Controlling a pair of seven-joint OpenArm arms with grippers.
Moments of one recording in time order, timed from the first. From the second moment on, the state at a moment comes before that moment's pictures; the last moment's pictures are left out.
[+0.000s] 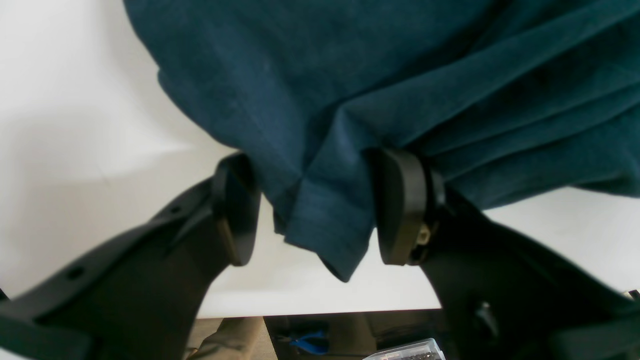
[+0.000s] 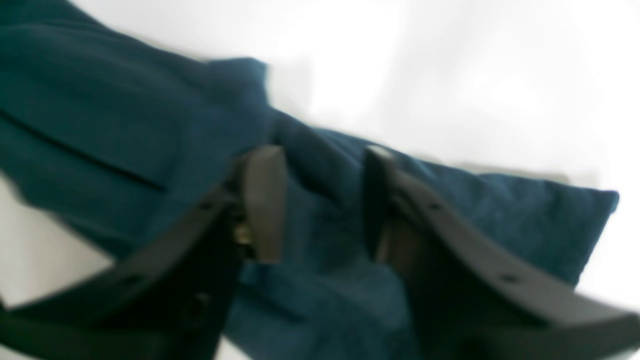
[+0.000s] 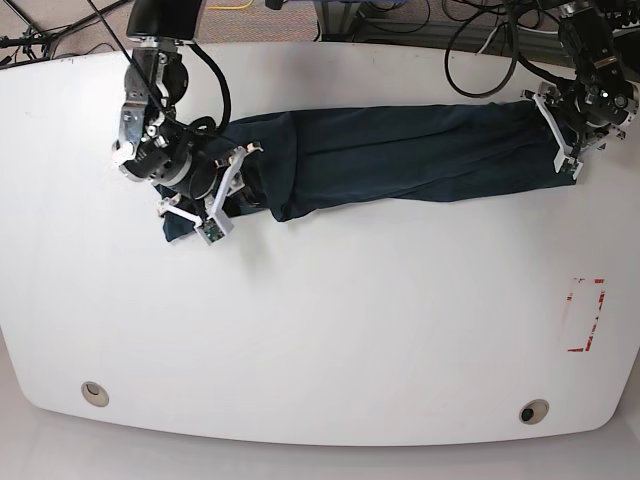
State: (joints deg) left arm 14.6 -14.4 -31.5 99.9 -8.7 -42.8 66.0; right arm -3.3 5.4 8.7 100.8 18.7 40.6 -59.5
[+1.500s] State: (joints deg) left arm 13.2 -14.3 -31.5 100.0 -8.9 -42.8 66.6; right arm -8.5 7.6 15.3 107.7 15.5 41.0 -60.2
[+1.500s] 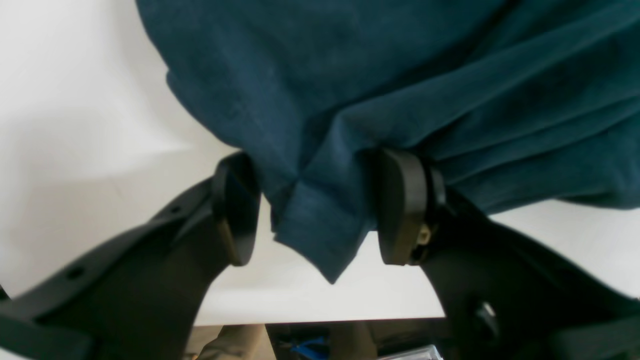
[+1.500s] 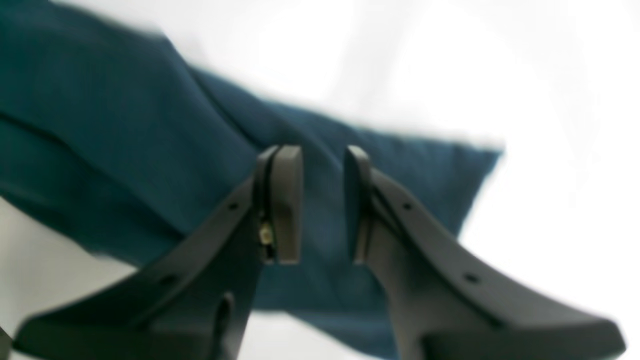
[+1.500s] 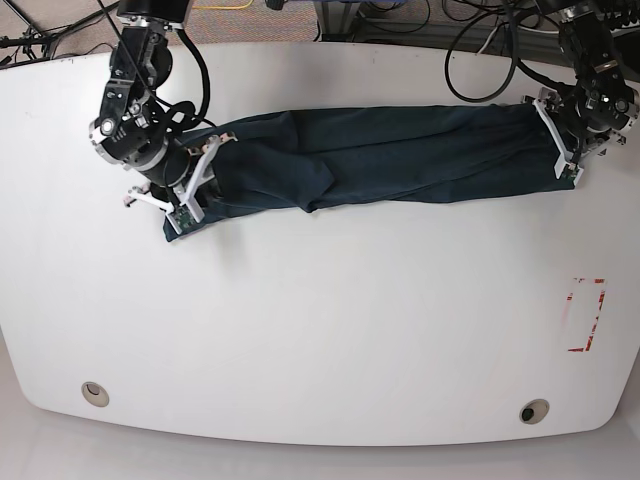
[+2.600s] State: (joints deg) left arm 4.9 -17.9 -52.3 92.6 -30.7 -42.8 81.0; right arm -8.7 10.8 15.9 89.1 16.3 41.0 -45.4
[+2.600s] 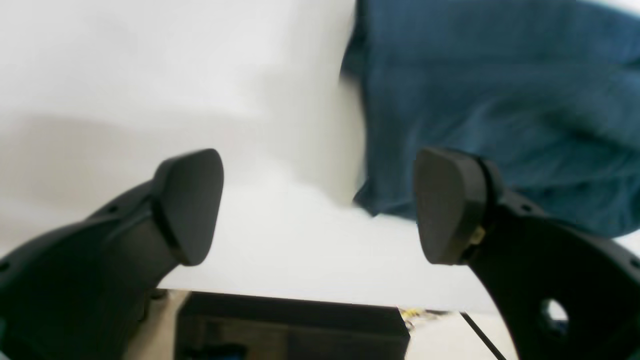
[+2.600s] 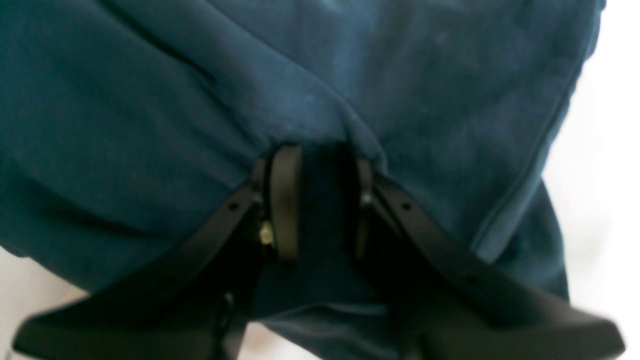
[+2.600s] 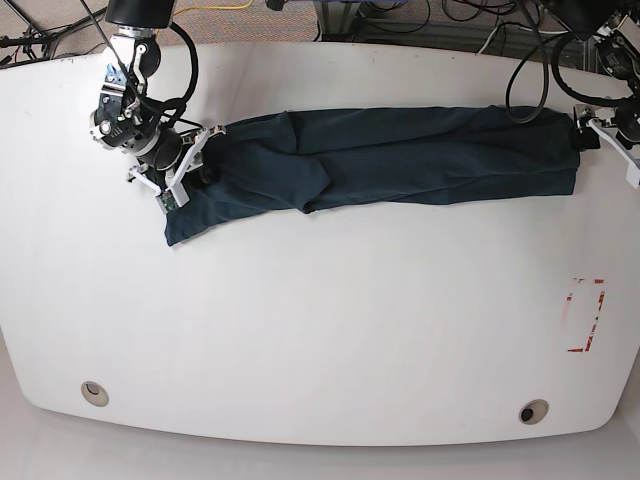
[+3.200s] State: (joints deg) left arm 4.2 -20.6 -47.7 79.3 -41.9 -42.8 80.5; right arm -8.7 10.8 15.9 89.1 16.3 41.1 -45.4
